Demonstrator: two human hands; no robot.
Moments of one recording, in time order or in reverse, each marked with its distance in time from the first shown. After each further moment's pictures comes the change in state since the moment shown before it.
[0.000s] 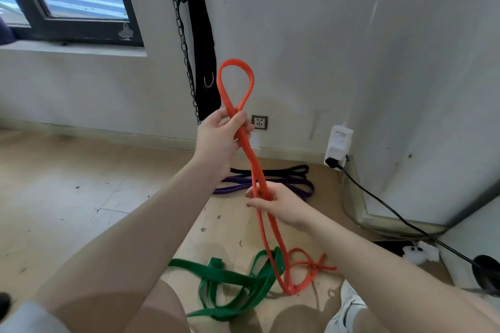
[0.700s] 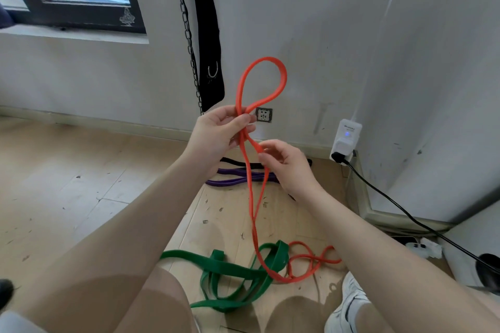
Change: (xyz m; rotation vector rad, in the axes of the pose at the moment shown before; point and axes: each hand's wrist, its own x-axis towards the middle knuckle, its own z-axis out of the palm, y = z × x) left_hand 0.004 -0.002 -0.027 0.210 -0.133 0.034; right_hand 0.019 -0.034 -0.011 0.024 0.342 -0.175
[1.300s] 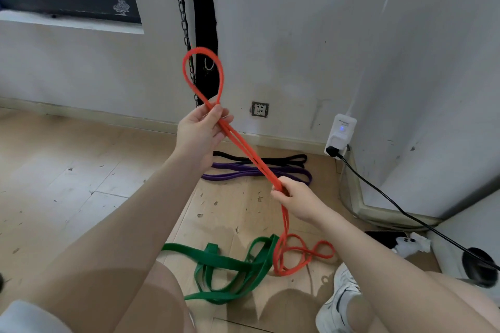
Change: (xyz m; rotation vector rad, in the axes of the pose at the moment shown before) left_hand 0.012 -0.019 -0.012 -0.314 0.231 -0.112; right_hand -0.033 0.064 -0.009 -0.335 -0.252 0.241
